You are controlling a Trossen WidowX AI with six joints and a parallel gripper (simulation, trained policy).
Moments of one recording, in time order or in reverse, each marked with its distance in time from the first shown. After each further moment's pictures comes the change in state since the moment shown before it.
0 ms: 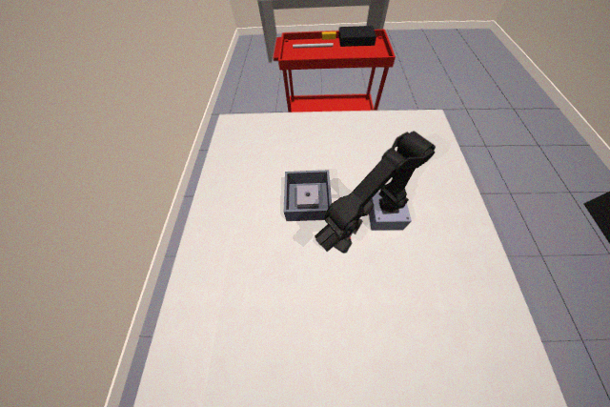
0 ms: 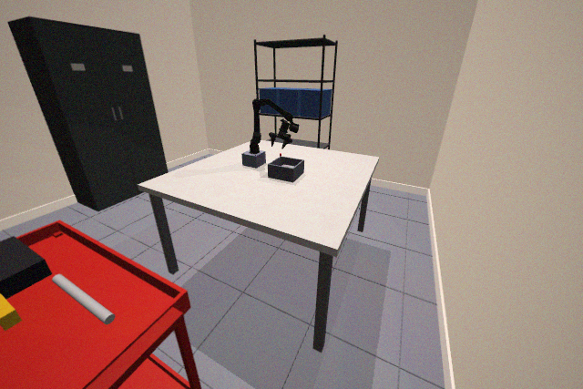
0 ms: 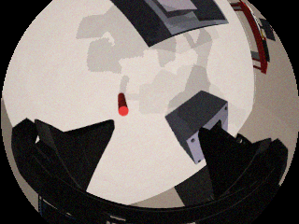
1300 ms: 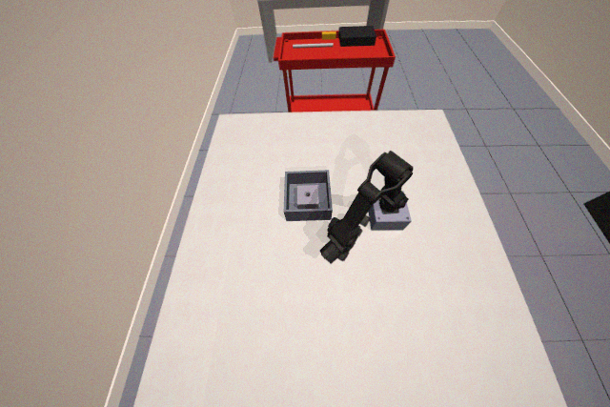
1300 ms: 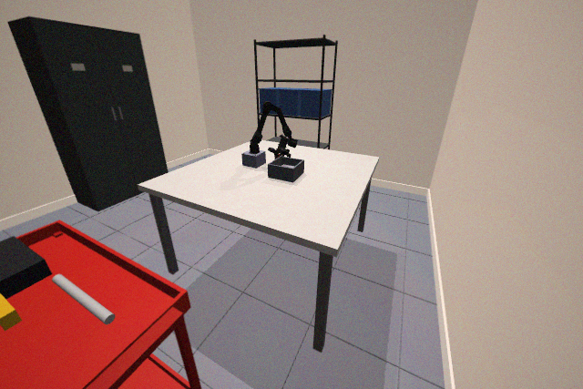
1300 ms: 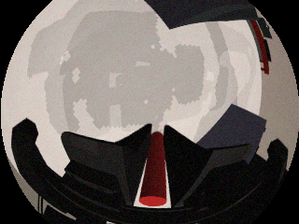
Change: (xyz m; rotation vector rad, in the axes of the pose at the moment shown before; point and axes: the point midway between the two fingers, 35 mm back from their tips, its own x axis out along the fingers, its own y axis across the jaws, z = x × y) arm 0.116 0.034 0.005 0.032 -0.069 -0.036
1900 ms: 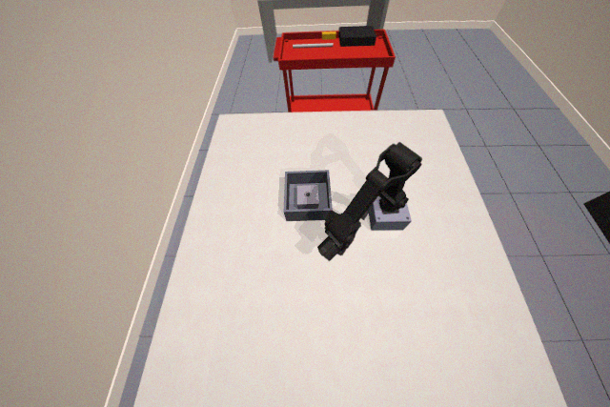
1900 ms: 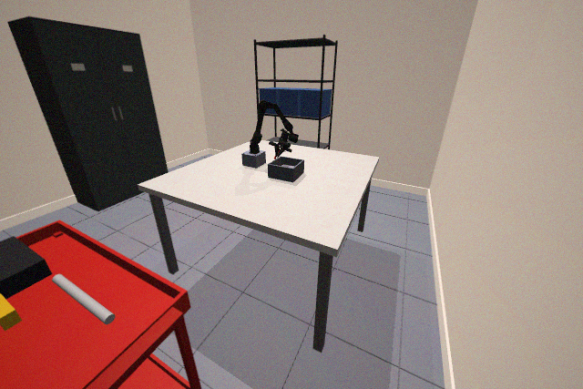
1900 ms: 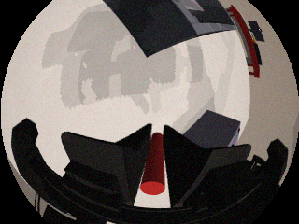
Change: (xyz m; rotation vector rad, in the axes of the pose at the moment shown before) arm -0.045 -0.021 0.019 -0.007 -0.087 -0.059
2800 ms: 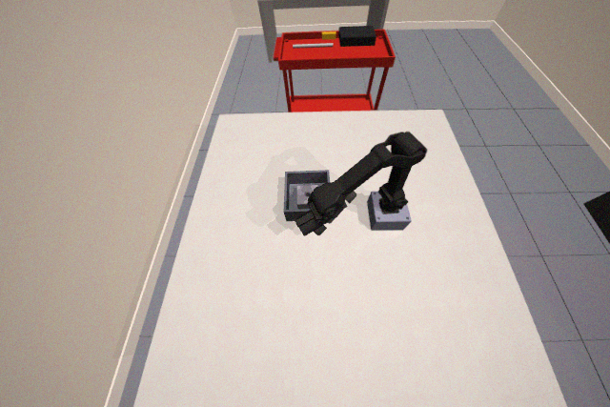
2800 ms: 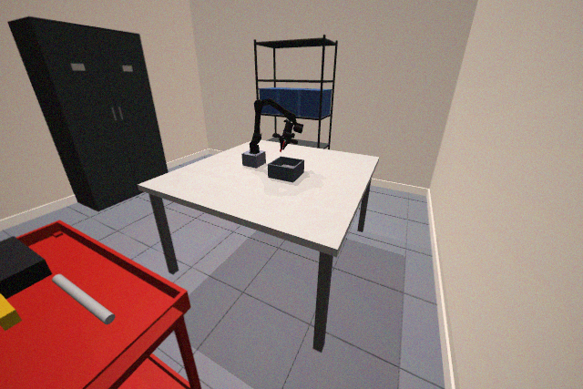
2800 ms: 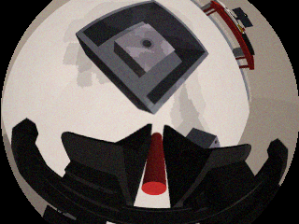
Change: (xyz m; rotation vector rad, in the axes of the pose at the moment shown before) arm -0.070 -0.029 0.083 0.200 -0.075 0.047
